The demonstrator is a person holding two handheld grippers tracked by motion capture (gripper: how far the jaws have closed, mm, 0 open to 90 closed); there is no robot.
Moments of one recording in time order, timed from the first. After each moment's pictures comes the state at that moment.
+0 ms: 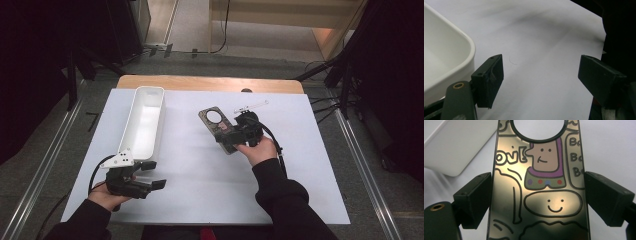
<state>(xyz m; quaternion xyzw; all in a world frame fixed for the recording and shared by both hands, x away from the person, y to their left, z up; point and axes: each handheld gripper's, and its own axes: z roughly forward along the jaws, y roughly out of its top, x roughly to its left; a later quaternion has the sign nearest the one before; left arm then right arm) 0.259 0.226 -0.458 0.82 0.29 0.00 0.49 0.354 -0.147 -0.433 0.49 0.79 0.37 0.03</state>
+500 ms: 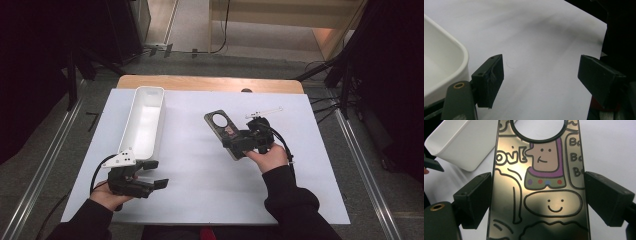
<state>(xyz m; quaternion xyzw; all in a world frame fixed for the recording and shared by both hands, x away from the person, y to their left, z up) 0.258 0.218 -0.454 0.82 0.29 0.00 0.49 0.330 -0.172 -0.430 0.48 0.78 0.41 0.01</state>
